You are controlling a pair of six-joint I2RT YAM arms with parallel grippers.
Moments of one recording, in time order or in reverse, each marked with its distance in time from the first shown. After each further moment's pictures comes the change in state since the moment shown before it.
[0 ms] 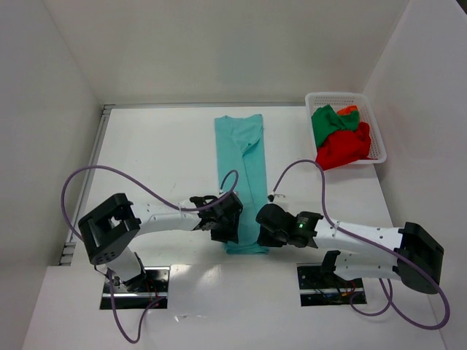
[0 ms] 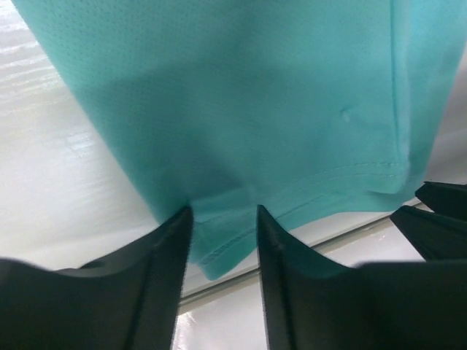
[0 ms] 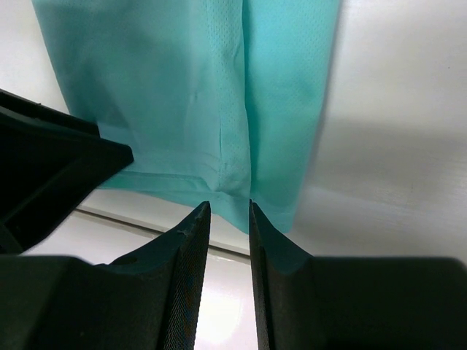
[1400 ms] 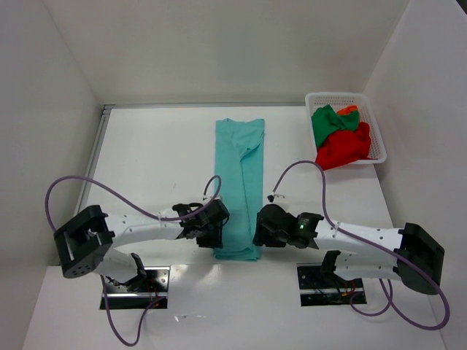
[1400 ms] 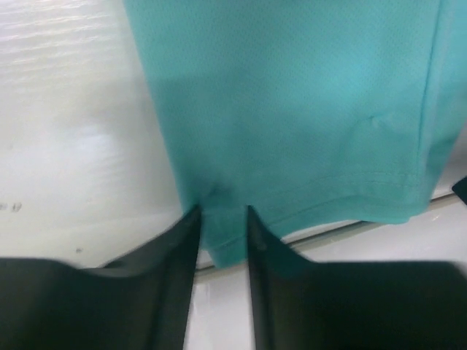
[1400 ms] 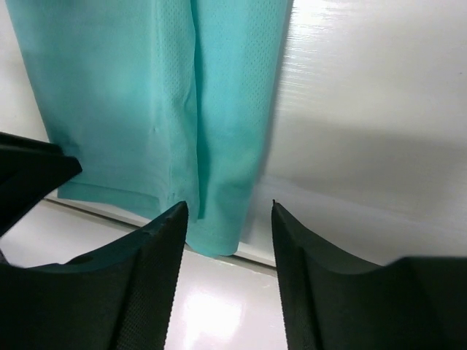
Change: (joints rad) left arm -0.014 -0.181 -0.137 -0.072 -0.071 -0.069; right arm -0.008 -0.008 -0.024 0.039 -0.011 -0.004
